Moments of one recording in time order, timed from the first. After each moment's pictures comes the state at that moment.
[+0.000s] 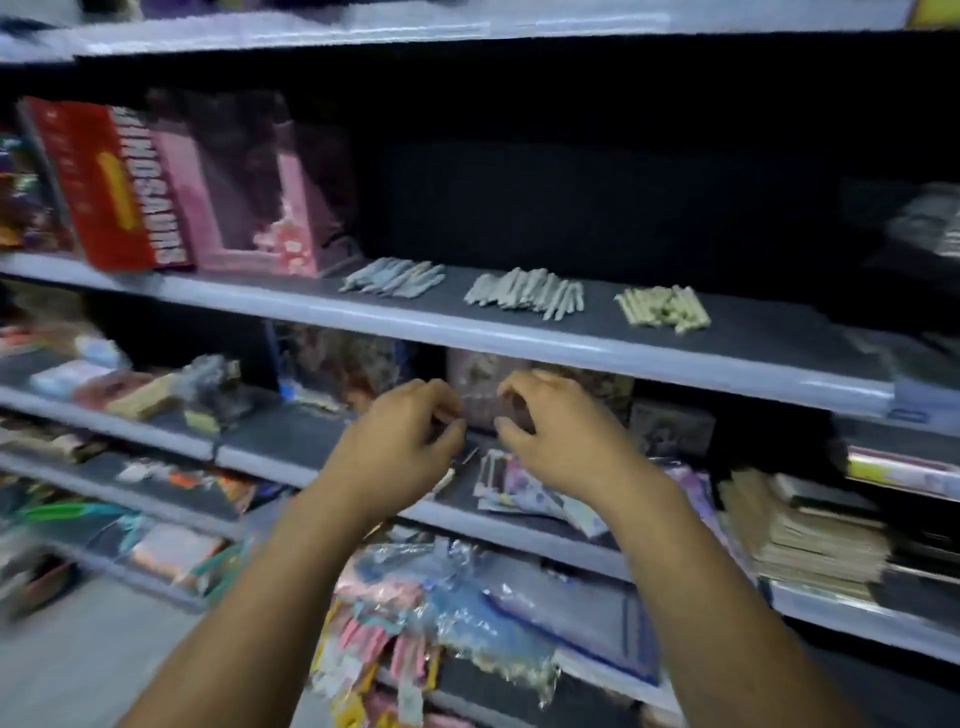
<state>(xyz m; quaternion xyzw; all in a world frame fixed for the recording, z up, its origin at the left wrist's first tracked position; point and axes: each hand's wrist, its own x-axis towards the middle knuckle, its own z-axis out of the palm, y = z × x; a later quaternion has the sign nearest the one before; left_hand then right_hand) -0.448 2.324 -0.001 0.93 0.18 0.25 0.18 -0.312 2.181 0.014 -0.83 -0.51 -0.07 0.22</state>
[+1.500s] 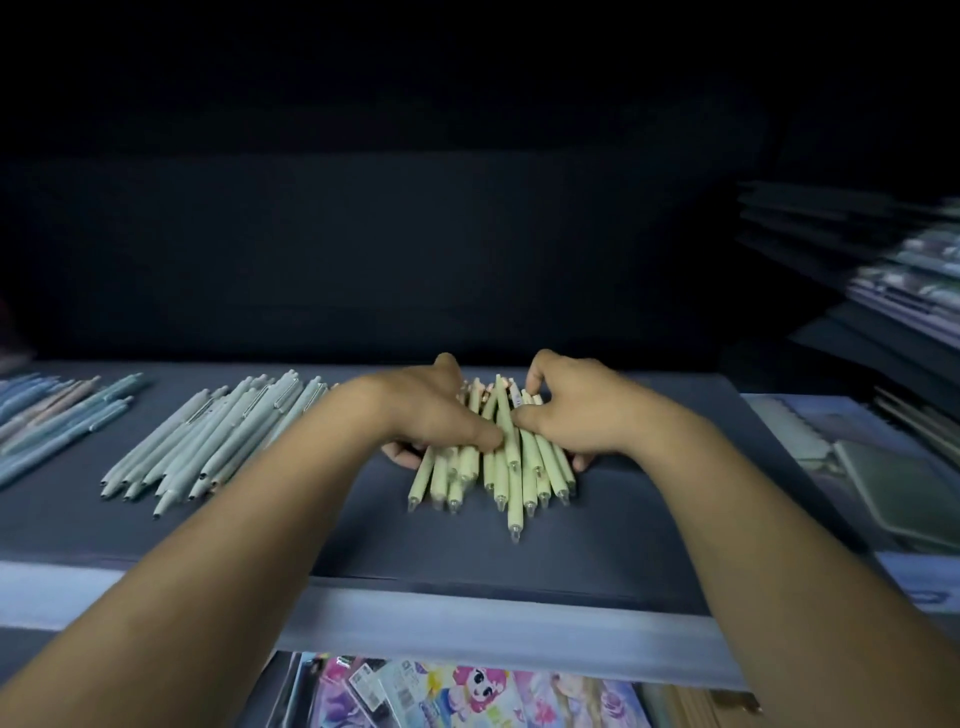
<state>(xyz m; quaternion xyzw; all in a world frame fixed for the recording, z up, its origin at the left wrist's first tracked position) 0.017 2.328 0.077 0.93 0.23 -0.10 0.28 0.106 2.178 0.061 -0.91 -0.32 0.12 0.24</state>
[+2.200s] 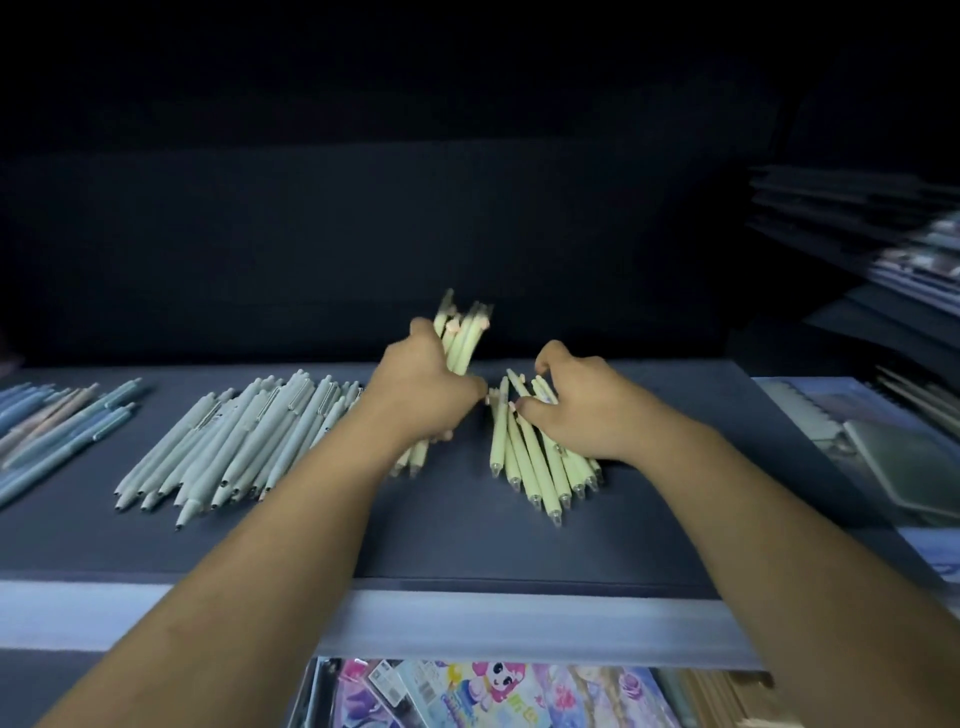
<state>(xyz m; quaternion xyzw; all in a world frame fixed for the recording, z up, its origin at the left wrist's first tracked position) 0.019 2.350 0.060 0.90 0.23 0.15 0.34 0.103 2.188 0.040 -0.91 -0.35 0.01 0.23</state>
